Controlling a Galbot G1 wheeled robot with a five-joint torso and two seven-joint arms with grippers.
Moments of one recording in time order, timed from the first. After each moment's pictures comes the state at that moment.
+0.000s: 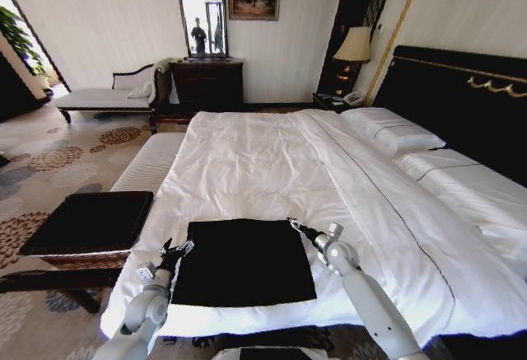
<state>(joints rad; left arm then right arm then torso) 1.48 -1.15 -0.50 -1.83 -0.74 0.05 -0.16 -1.02 1.17 0.33 1.48 1.05 -0.42 0.07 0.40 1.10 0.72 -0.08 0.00</state>
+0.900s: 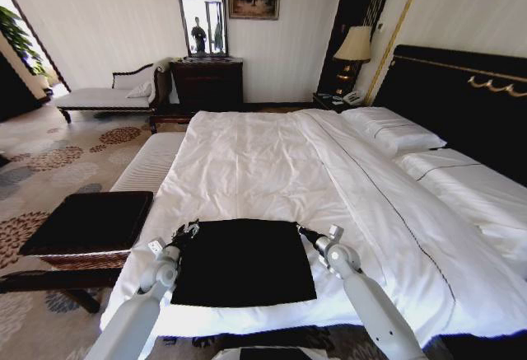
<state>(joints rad) 1.13 -1.11 -0.33 -1.59 -0.95 0.15 -0.21 -1.04 1.17 0.34 1.50 1.03 -0.42 0.08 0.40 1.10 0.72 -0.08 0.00</state>
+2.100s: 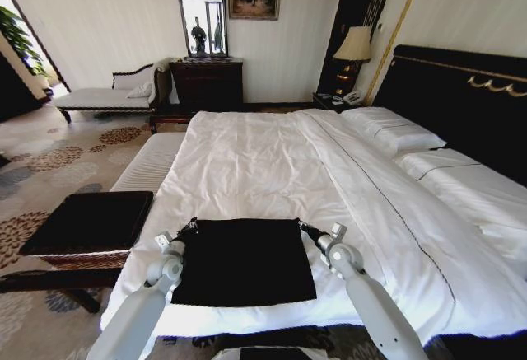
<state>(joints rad) 1.15 -1.07 -0.33 -1.71 -0.84 0.09 -0.22 -1.10 1.14 0.38 1.70 0.95 -0.39 0.12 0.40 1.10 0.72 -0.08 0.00</state>
